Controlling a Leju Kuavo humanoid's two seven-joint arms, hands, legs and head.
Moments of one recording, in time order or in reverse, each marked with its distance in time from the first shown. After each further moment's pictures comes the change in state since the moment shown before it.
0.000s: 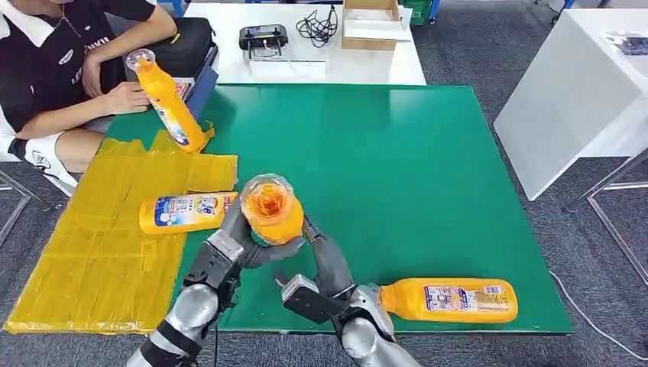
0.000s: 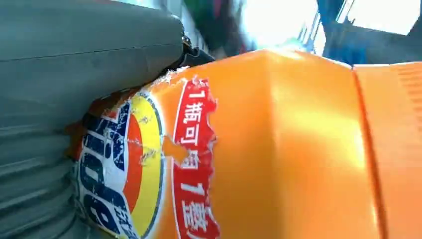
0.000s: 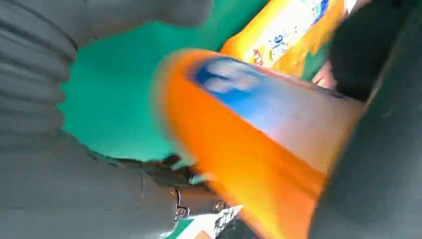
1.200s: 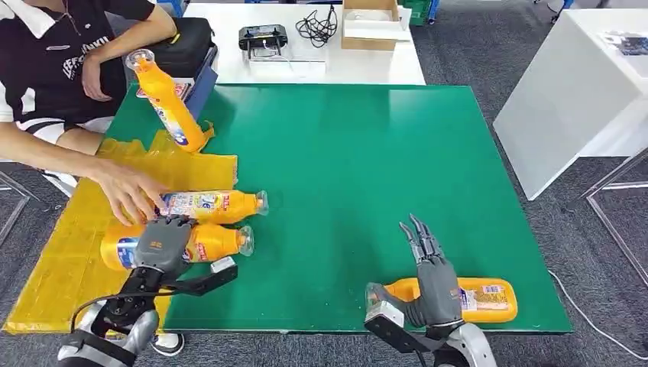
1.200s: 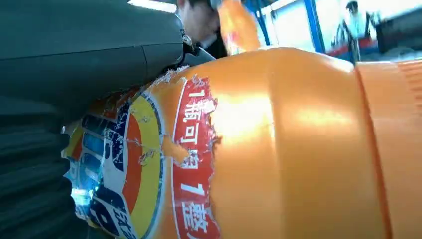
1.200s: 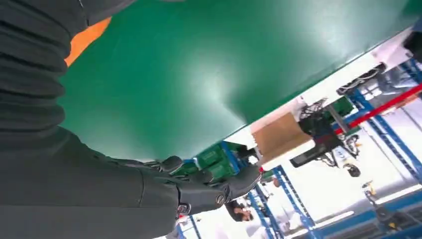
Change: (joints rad) left arm 0.157 0.260 0.239 0.029 -1.087 -0.193 0.549; right arm 0.372 -0.209 -0.393 -0.582 0.441 0.050 0.189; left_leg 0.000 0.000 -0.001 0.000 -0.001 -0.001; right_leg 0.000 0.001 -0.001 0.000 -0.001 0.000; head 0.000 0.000
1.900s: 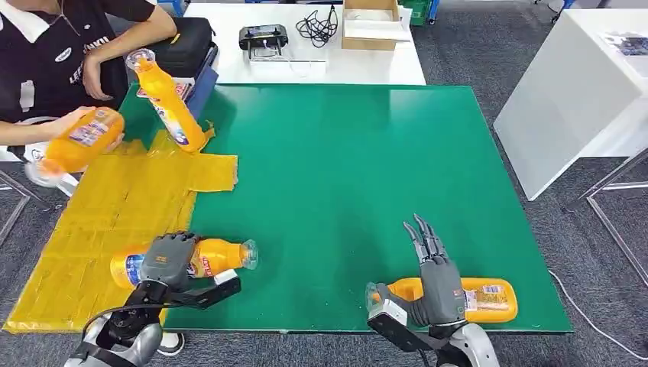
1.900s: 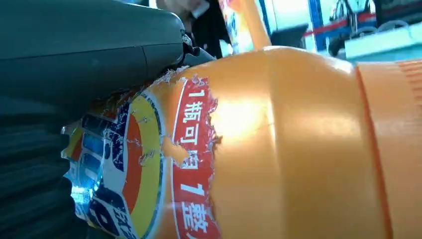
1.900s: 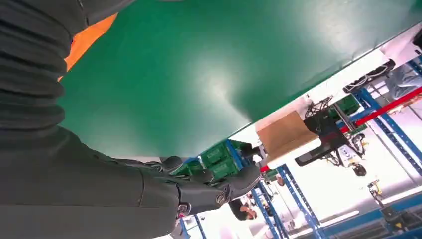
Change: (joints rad) left arm 0.014 -0.018 -0.019 0.044 0.061 0.042 -0.024; right arm 0.000 0.001 -0.012 0.000 0.003 0.005 0.002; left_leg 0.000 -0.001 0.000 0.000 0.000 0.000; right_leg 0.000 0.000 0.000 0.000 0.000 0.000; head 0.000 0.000
